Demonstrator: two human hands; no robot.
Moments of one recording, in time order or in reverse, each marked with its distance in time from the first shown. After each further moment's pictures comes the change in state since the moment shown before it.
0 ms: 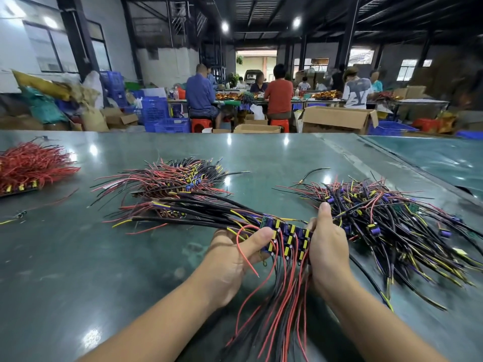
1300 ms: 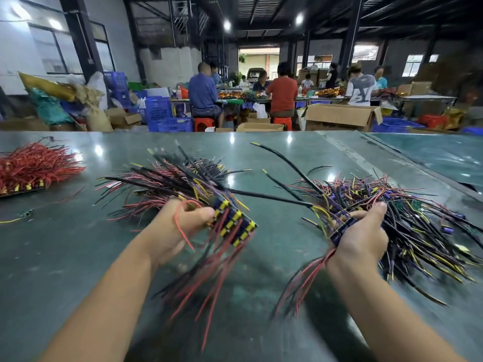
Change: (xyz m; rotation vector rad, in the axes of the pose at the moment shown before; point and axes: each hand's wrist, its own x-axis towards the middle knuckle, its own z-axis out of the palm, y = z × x) left_hand 0.020 0.063 -0.066 0.413 -0.158 0.192; right_hand 0.023 -0.011 -0.015 0.519 0.385 0.094
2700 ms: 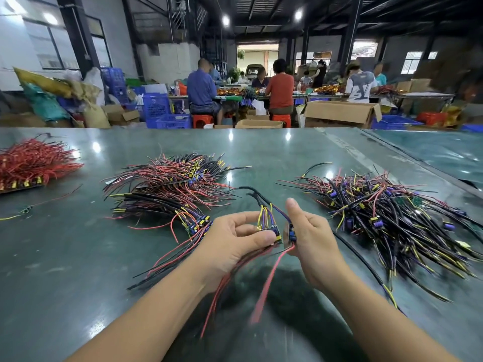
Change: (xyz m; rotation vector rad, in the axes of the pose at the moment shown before) left_hand -0.013 -0.022 0.071 -0.199 -0.073 -0.169; right_hand -0.032 0.029 -0.001 -0.470 -0.810 -0.053
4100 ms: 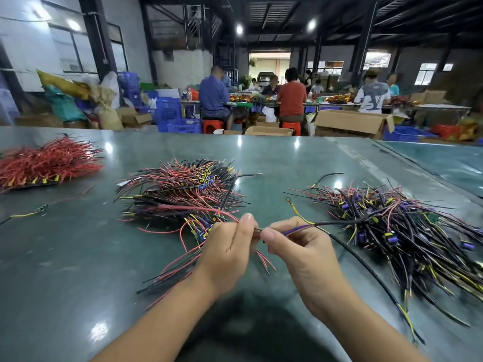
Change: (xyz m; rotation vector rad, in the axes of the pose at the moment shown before) left_hand -0.005 0.006 -0.006 0.685 0.236 0.510; right_hand -0.030 -0.023 0.024 0.246 -0.230 -0.102
